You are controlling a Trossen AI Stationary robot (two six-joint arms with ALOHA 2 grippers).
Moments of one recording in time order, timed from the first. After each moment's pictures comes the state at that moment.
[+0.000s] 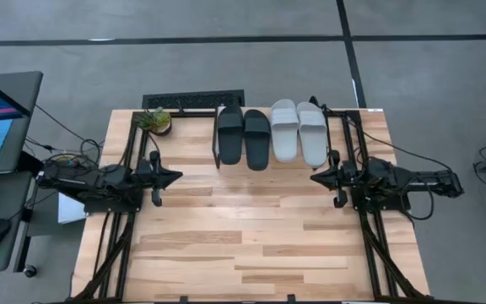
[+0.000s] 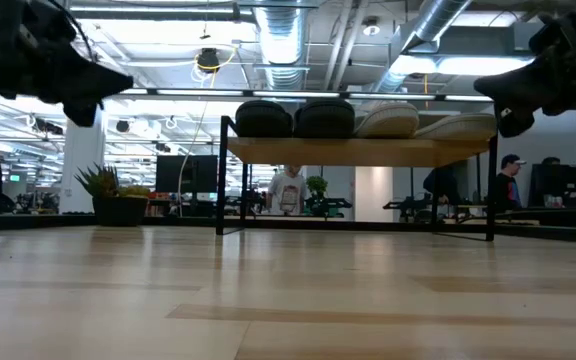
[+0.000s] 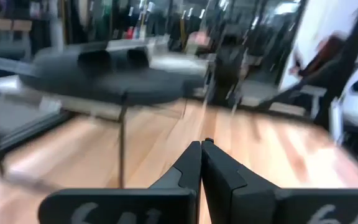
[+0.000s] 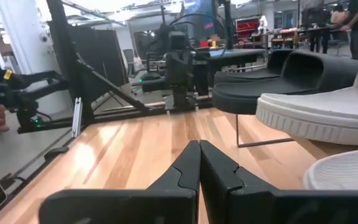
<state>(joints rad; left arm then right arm) -0.15 0.01 0.05 -0.05 -0.35 -0.16 0.01 0.00 0.01 0.01 0.00 0.10</state>
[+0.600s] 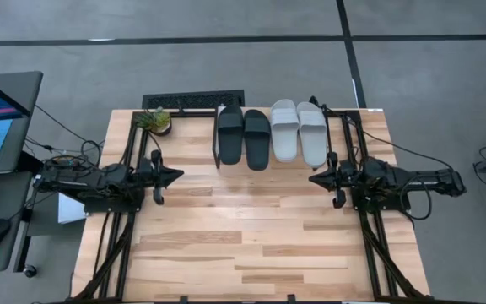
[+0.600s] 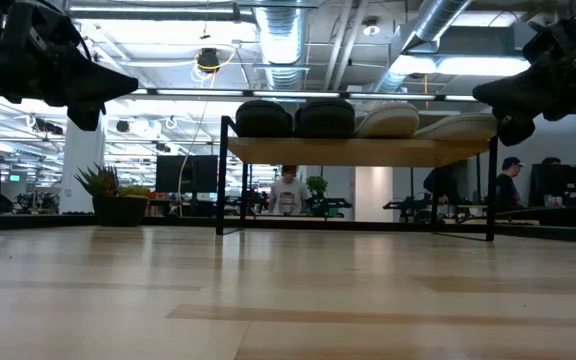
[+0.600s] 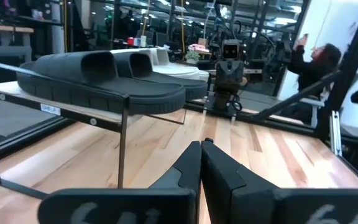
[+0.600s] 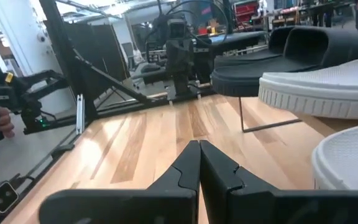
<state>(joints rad) -0.09 0.04 0.01 0.07 -0.29 -0.17 0.01 0.04 0.01 0.01 0.00 0.18</state>
